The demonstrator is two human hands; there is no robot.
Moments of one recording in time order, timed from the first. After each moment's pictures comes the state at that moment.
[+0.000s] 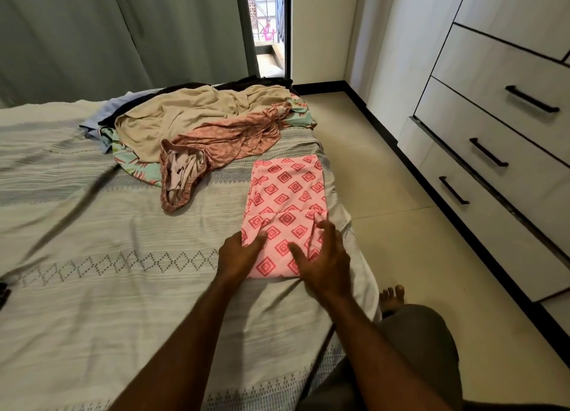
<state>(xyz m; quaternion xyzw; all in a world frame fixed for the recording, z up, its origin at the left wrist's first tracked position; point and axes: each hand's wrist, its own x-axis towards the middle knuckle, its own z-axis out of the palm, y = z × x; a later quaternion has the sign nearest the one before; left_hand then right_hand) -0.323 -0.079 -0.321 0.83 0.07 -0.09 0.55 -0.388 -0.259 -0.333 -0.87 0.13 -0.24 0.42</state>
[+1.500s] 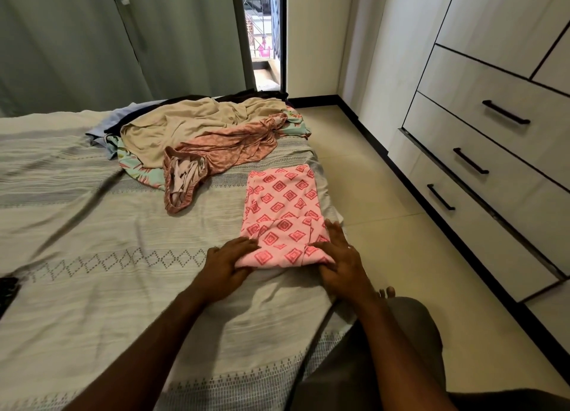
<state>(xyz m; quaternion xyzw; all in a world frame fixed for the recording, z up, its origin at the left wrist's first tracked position) -0.349 -0.021 -0.316 0.89 -0.31 0.00 0.34 -0.421 -0.316 -0.328 -0.89 -0.04 -0.14 0.42</state>
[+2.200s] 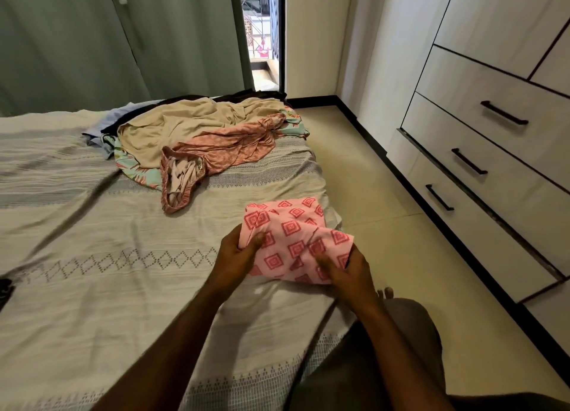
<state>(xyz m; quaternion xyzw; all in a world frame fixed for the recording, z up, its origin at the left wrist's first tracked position) -0.369 -0.076 -0.276 0.70 -0.09 -0.09 0.70 -0.449 -0.303 -0.301 -0.74 0.15 -0.10 0.65</state>
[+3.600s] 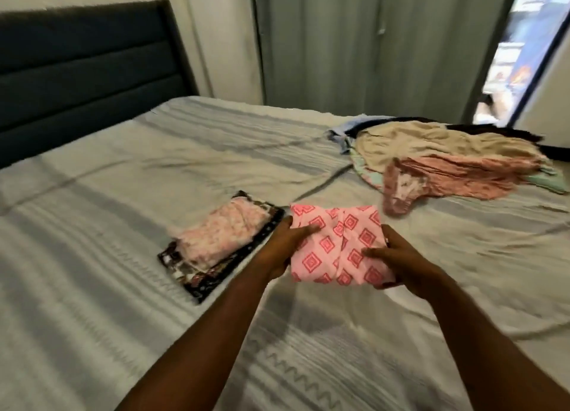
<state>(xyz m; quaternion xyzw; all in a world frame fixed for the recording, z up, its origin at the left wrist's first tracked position) -0.463 0.228 -0.209 0.62 0.16 0.00 0.77 -0.393 -0.010 -0.212 -0.75 -0.07 0.27 0.59</state>
